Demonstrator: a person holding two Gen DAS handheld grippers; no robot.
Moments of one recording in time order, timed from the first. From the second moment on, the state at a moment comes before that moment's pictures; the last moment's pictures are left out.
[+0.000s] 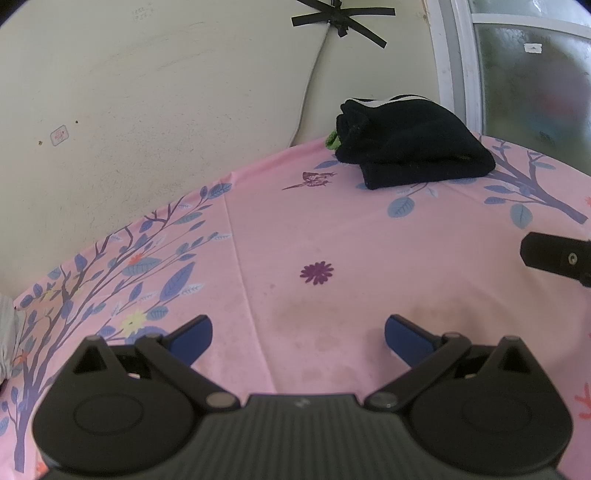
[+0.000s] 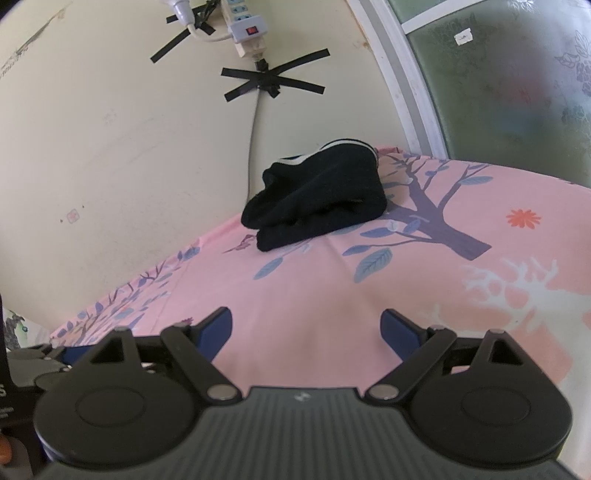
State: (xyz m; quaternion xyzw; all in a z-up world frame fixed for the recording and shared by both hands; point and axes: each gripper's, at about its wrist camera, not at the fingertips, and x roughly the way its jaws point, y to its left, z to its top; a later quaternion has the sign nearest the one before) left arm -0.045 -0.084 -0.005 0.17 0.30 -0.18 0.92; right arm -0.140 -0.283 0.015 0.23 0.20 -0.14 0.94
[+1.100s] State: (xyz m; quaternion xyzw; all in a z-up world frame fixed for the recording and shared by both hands) left arm -0.044 -0.082 -0.005 0.17 0.30 -0.17 0.92; right arm -0.145 -0.285 0.016 0.23 0.18 -0.12 0.95
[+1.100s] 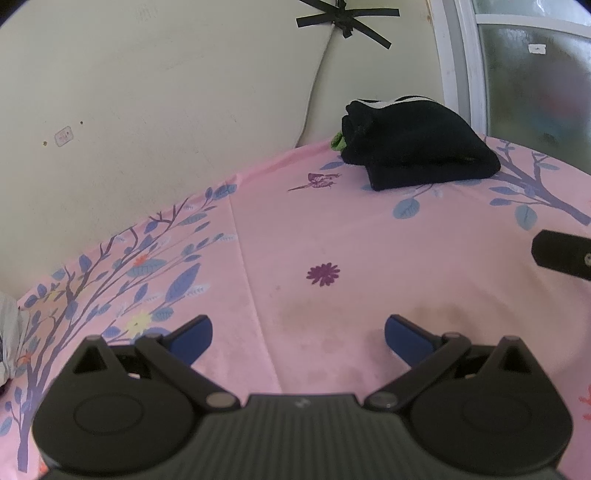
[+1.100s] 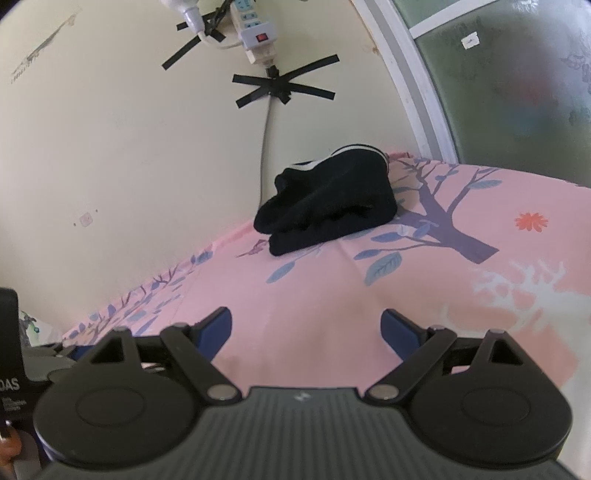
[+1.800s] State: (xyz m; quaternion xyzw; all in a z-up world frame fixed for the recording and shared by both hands) left arm -0.042 -0.084 -0.010 0.18 0.30 -0.17 0.92; right arm -0.149 -0.292 0.015 0.25 0.17 -0.11 0.94
